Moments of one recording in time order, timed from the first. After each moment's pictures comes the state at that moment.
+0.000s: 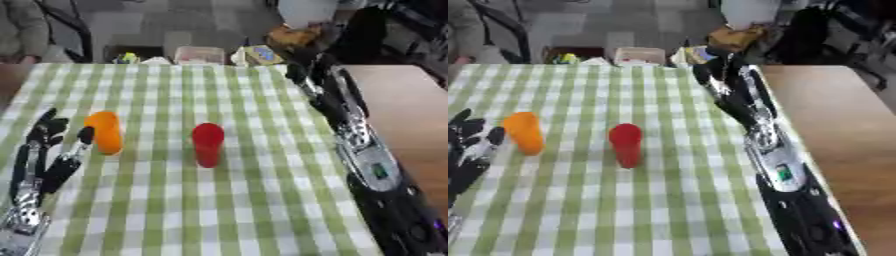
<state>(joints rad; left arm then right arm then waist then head) -0.38 0.33 -0.16 -1.35 -0.18 -0.06 0.34 -0.55 -0.18 0.05 -1.41 0.08 -0.24 0.00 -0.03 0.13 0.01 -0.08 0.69</state>
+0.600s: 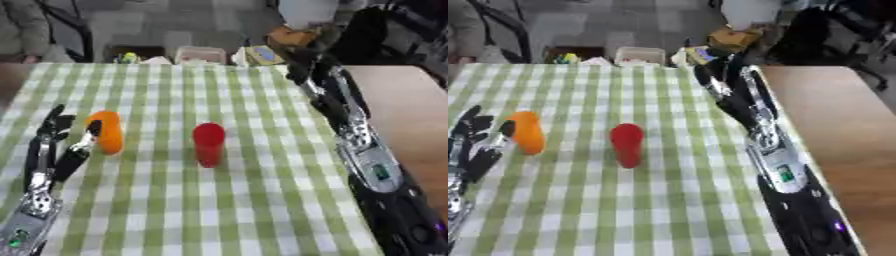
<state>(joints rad) -0.47 0.33 -0.18 -1.20 -0.19 -0.08 0.36 -0.55 -0.18 0.05 -1.41 0.08 -0.25 0.00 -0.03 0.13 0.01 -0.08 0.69</state>
